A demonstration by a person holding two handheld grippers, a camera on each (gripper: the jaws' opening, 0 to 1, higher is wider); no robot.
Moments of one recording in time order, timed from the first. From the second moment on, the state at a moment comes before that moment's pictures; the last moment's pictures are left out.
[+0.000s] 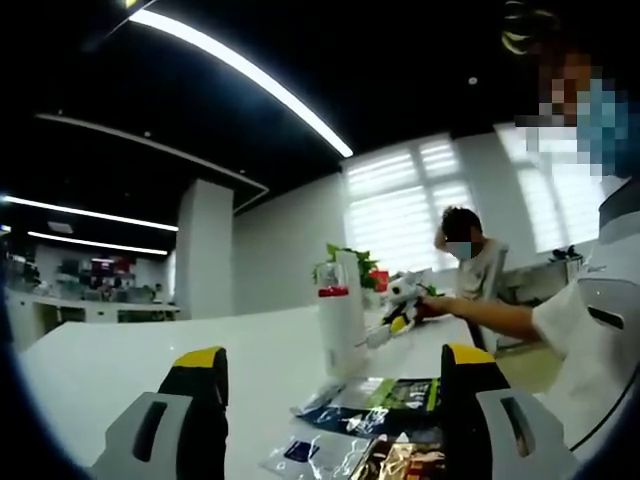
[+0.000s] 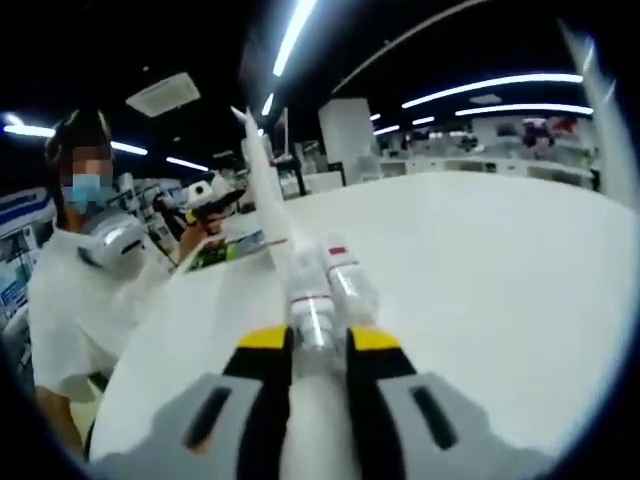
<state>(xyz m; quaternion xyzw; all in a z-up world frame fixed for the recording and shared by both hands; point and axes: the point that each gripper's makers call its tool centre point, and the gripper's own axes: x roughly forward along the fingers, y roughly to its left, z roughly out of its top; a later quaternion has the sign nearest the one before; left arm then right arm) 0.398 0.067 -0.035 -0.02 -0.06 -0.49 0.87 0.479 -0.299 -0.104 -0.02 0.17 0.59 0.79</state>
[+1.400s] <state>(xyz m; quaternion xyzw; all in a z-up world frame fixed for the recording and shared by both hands) 0.400 0.068 -0.035 -0.02 -0.06 -0.49 0.87 0.422 -0.274 -0.050 -0.24 0.23 0.55 0.77</state>
